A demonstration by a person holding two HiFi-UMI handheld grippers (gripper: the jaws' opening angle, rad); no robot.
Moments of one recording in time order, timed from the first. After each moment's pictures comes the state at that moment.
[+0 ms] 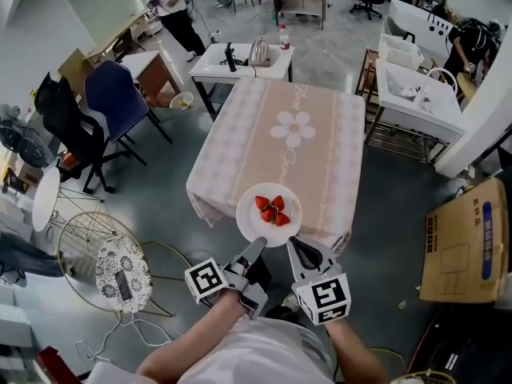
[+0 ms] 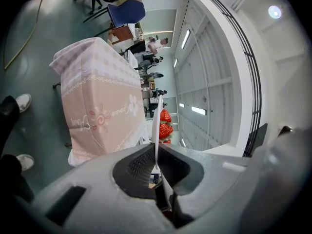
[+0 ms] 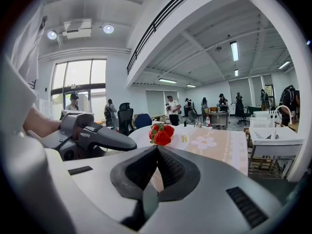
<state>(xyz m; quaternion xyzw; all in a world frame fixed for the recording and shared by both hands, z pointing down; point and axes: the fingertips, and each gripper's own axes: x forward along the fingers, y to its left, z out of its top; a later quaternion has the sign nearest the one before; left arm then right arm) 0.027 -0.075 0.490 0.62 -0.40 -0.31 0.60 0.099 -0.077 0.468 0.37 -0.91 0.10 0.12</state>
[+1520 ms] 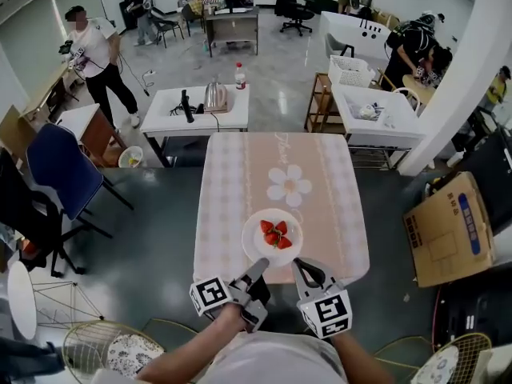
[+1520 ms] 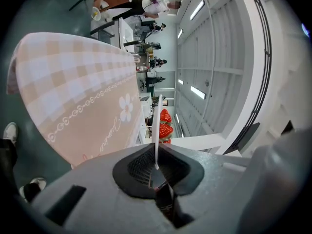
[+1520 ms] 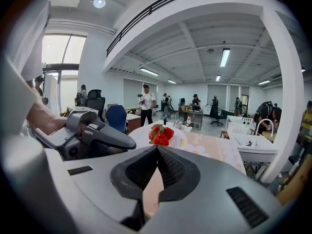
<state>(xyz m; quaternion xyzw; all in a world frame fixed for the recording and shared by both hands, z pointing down) -0.097 -0.256 0.506 0.66 -0.26 -0.21 0.67 -0.026 -0.232 0.463 0.51 -0.83 0.09 0.18</state>
